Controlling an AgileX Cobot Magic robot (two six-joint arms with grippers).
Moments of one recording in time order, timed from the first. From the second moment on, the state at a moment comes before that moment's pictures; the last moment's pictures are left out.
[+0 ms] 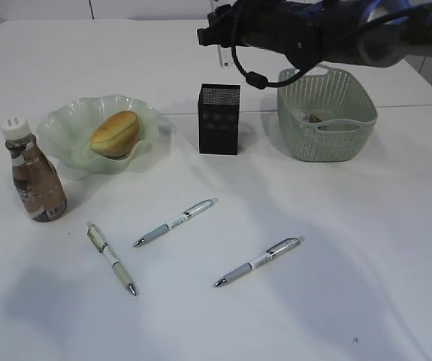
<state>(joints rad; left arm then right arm) -0.27 0.64 -0.79 0.29 1.03 -0.25 0.33 2.23 -1.86 -0.19 -0.08 0.05</state>
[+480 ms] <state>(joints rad) -0.27 0.64 -0.79 0.29 1.03 -0.25 0.33 2.20 -1.70 -0.19 -0.31 0.05</state>
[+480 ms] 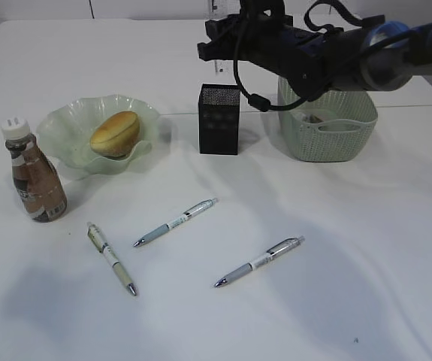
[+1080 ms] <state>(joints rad) -0.27 0.64 -0.79 0.29 1.03 -0.25 0.33 2.30 -1.70 -0.19 -0.41 0.05</state>
